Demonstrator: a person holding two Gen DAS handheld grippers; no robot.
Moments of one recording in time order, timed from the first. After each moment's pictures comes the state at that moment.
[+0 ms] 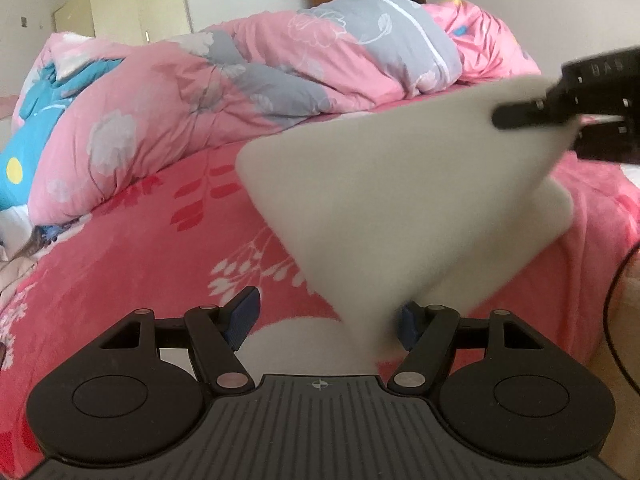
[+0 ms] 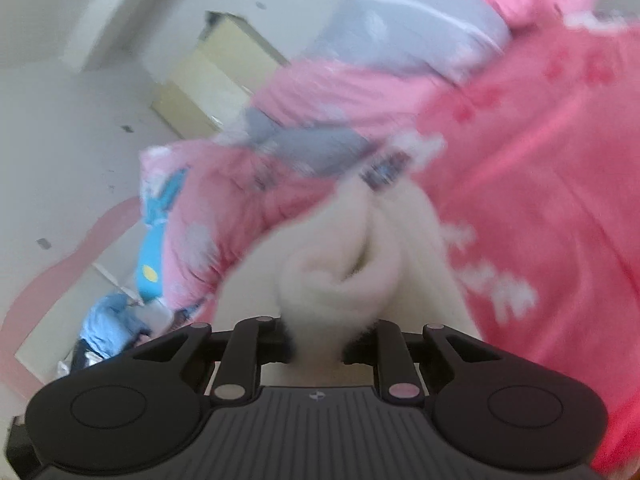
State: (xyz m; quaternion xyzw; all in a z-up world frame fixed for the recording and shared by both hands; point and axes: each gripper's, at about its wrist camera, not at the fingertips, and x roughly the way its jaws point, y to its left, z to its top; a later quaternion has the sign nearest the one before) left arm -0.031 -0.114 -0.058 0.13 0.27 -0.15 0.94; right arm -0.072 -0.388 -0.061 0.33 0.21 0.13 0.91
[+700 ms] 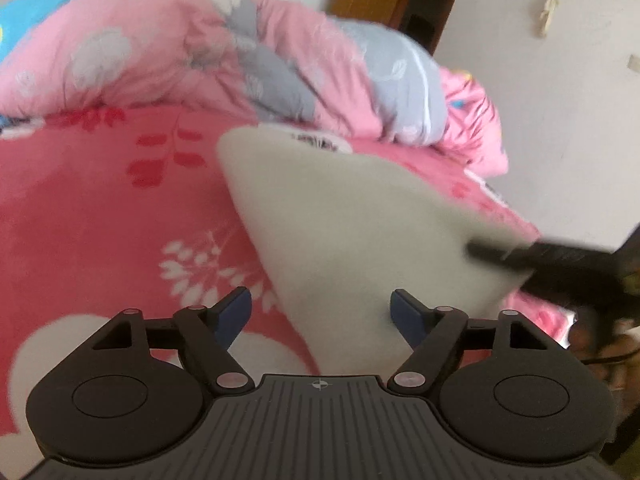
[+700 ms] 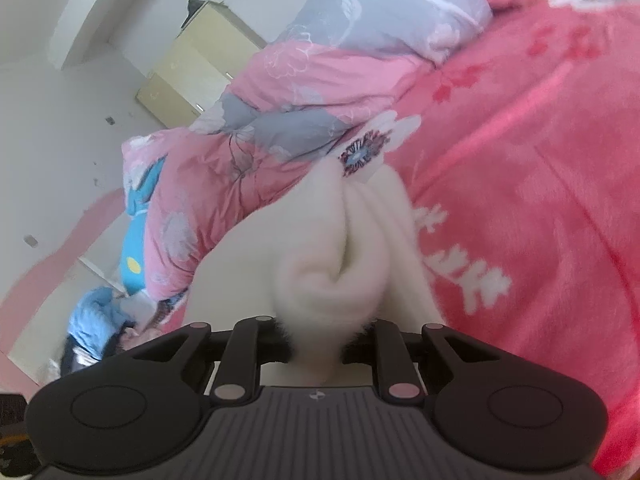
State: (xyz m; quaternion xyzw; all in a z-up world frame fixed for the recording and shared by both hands) left arm 0.000 -0.071 -0.048 -0.09 0.31 -0.24 0.91; right arm -0.066 -0.395 -0.077 0.32 0.25 0.10 0.91
